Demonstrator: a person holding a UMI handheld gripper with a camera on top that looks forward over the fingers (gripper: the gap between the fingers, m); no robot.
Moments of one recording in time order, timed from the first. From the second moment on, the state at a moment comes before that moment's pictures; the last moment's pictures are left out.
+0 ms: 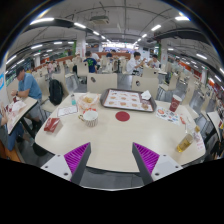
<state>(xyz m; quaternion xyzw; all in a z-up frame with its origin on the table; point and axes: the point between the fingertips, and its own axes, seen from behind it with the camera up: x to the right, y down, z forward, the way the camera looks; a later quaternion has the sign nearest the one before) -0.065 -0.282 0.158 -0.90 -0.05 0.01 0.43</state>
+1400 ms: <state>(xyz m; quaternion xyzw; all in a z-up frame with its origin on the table) 0.320 -0.148 0.045 -0.86 0.07 -0.06 0.51</state>
